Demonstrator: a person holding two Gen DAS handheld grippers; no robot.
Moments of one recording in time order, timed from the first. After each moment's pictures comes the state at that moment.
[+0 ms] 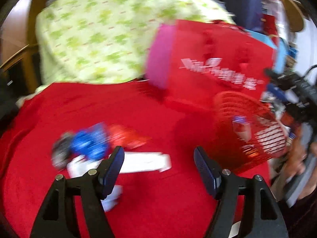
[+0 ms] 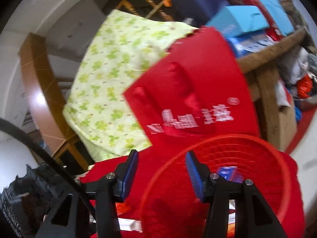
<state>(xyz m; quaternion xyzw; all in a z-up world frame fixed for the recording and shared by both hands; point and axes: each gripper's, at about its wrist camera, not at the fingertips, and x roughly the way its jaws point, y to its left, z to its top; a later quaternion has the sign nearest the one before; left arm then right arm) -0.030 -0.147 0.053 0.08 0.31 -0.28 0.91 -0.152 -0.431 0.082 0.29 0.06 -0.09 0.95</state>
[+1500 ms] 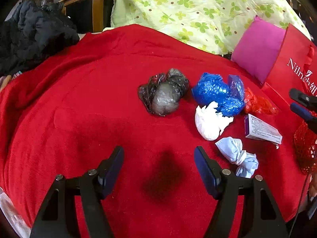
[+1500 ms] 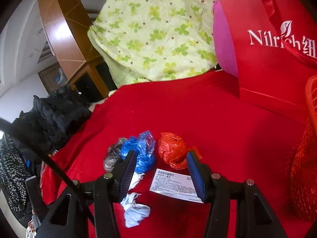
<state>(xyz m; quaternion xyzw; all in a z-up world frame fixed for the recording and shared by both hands) 0.050 0.018 -0.052 -0.01 0.40 -0.10 0.91 0.023 -0.262 0.008 0.21 0.29 0.03 0.93</state>
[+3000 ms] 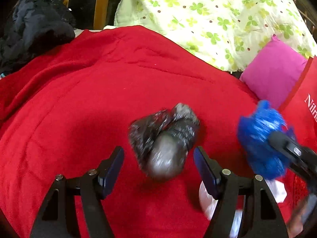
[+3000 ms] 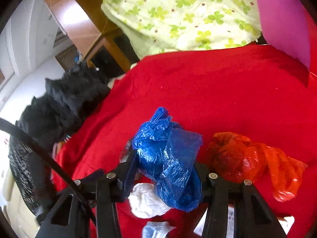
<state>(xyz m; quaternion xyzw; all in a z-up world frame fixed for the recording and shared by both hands) 0.160 0.006 -0.052 -0.07 0.40 -0.10 0.91 0.123 -0.209 -0.023 0.23 0.34 0.15 0.90</state>
